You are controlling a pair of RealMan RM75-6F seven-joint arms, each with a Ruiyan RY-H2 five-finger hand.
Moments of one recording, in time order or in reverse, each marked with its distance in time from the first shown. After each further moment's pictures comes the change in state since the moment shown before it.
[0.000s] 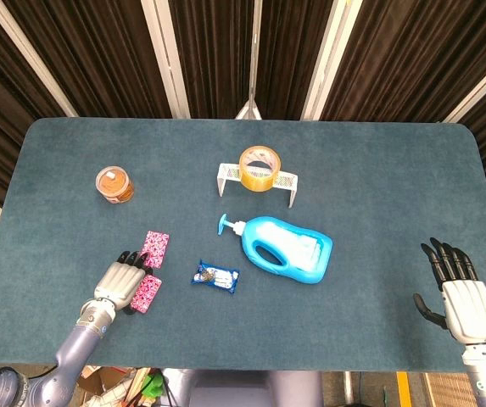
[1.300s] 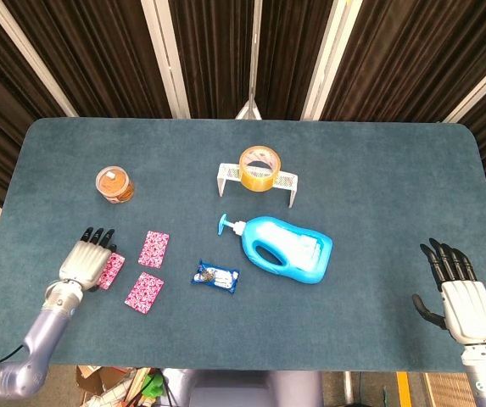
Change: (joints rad) left arm 0.024 0.088 0.029 0.183 0.091 -0.029 -0.013; right arm 0.000 0.001 -0.002 -0.005 0.001 -0.004 0.003
